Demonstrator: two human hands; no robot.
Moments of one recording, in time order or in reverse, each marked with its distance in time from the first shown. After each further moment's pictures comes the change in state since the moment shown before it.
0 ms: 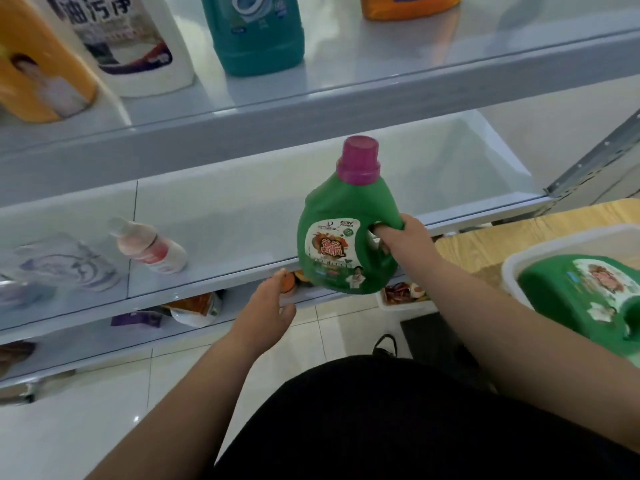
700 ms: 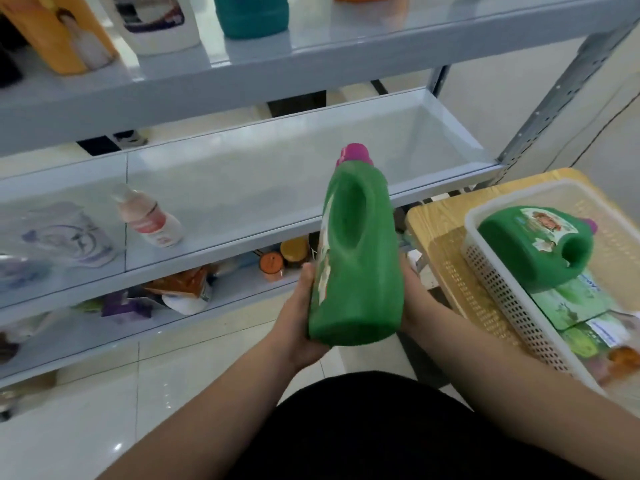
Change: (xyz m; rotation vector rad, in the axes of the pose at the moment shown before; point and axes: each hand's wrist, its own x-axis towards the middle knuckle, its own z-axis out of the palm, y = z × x) left_hand -0.123 0.087 0.025 -1.785 -0.536 -0.308; right_hand -0.169 0.044 0.014 1.003 -0.514 0.100
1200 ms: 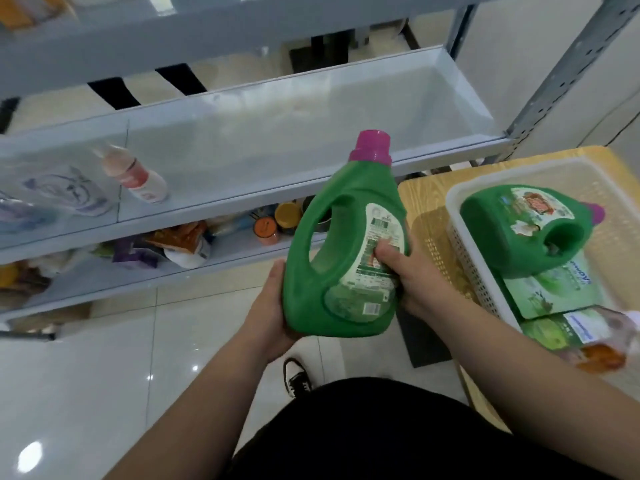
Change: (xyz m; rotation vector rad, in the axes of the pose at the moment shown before) left_hand -0.004 -0.068 0.028 0.226 0.317 0.077; right_hand -0.055 -0.038 -0.085 -0.306 0.231 -0.016
